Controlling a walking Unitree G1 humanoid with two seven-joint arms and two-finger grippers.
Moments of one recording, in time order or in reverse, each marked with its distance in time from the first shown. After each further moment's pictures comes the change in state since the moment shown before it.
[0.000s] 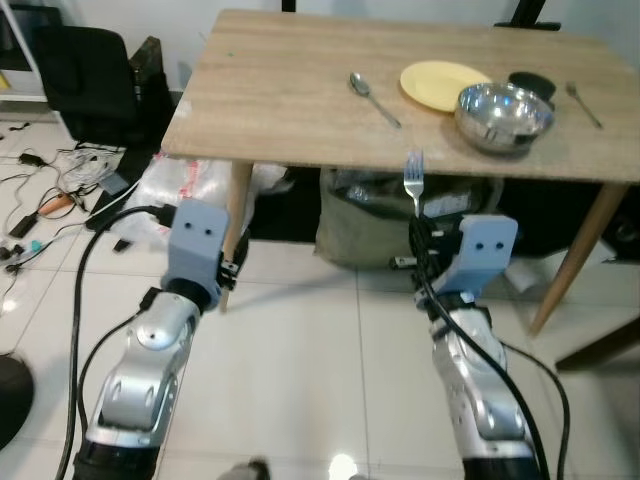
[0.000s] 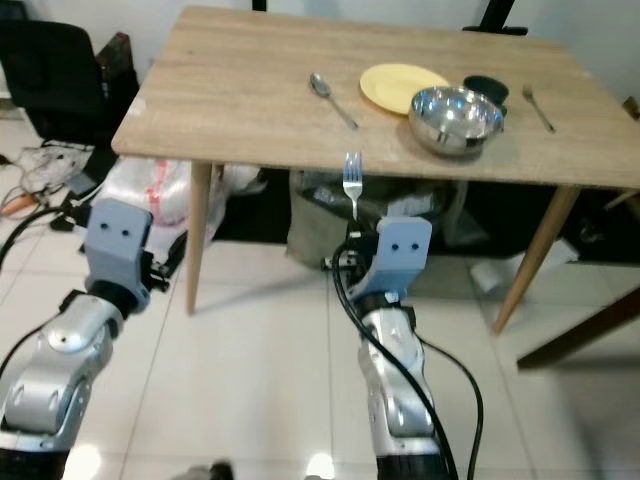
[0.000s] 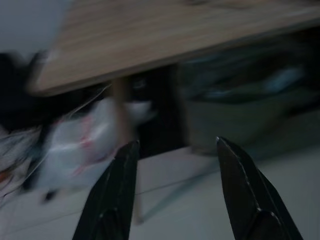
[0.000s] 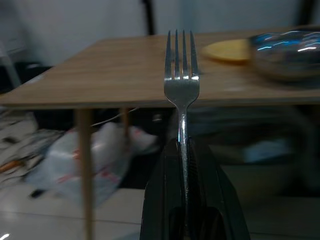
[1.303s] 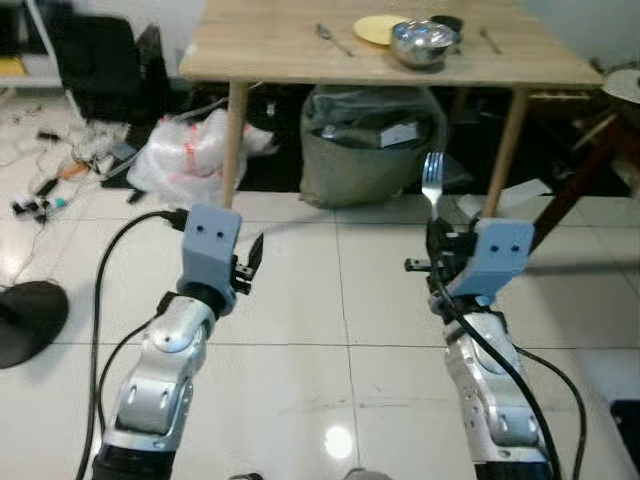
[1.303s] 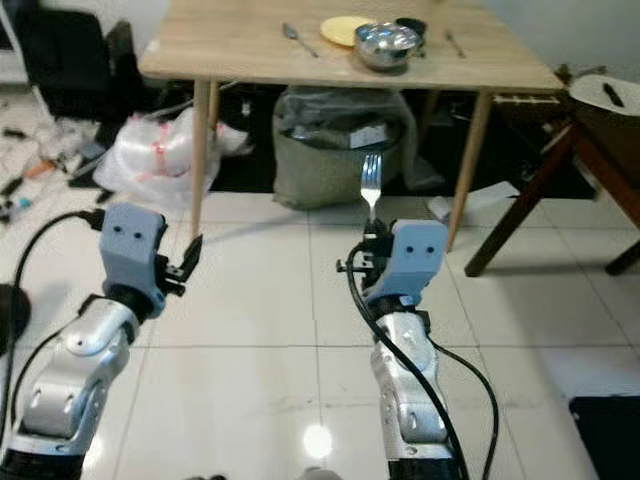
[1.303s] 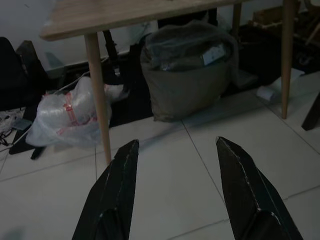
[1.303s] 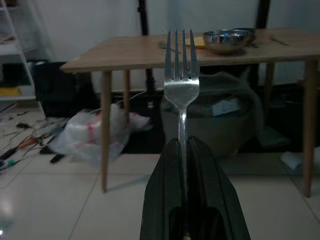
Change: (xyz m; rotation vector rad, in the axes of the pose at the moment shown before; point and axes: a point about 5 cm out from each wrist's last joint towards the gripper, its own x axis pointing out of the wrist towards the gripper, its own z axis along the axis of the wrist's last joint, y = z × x) left arm 0.001 0.000 0.000 -0.043 0.013 0.011; right arm -0.002 0.002 -0.001 0.007 0.004 -0.003
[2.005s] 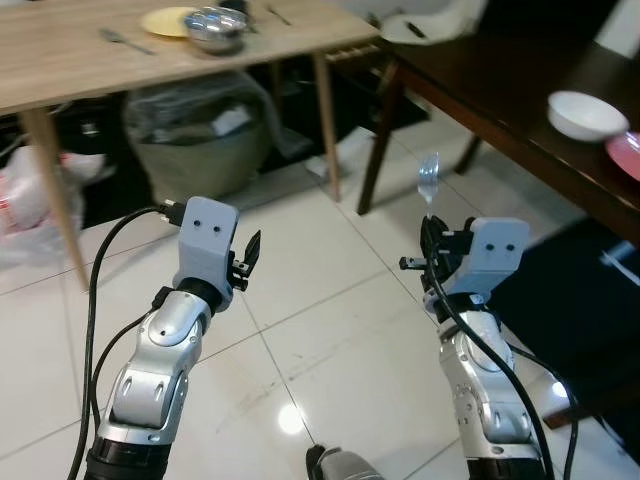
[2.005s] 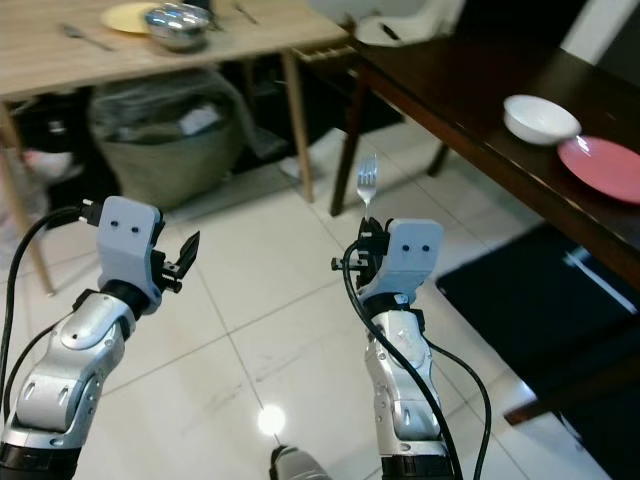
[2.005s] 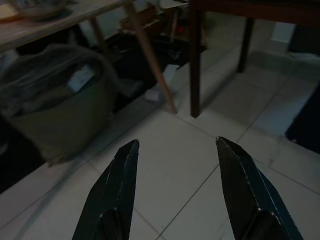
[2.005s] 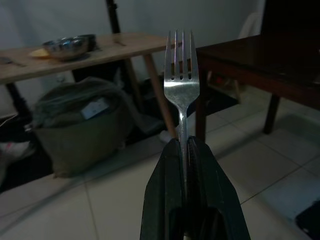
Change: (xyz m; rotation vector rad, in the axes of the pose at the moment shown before) left arm 0.002 -0.002 0.001 0.000 0.012 -0.013; right arm 0.002 -0.002 0.001 0.002 0.000 -0.006
